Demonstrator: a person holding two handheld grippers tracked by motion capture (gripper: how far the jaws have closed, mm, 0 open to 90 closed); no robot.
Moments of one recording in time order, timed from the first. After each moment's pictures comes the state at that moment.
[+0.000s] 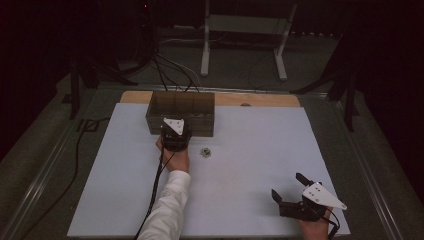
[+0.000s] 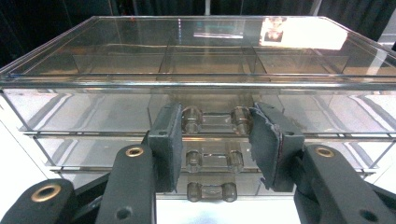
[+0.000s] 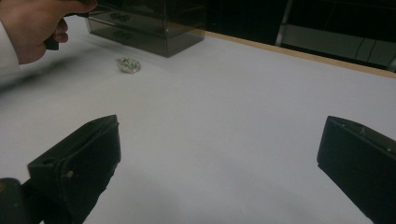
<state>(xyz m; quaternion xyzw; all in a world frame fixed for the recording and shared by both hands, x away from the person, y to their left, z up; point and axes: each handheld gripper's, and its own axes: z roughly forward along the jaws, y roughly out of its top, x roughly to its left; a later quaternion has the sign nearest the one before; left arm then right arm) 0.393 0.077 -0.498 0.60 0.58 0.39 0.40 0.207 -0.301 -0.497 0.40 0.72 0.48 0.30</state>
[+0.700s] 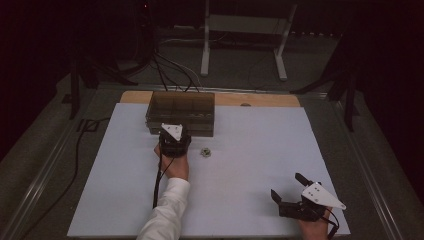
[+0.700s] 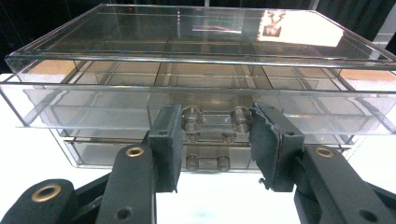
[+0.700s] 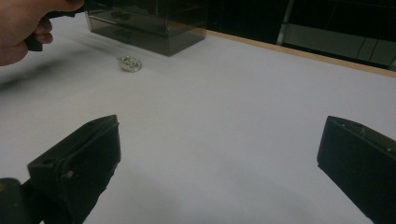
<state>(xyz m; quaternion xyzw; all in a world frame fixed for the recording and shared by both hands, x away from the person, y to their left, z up) 0.371 0.079 -0.494 0.60 0.59 0.37 0.40 0.207 -0.300 -0.497 0.40 0.72 0.48 0.30</state>
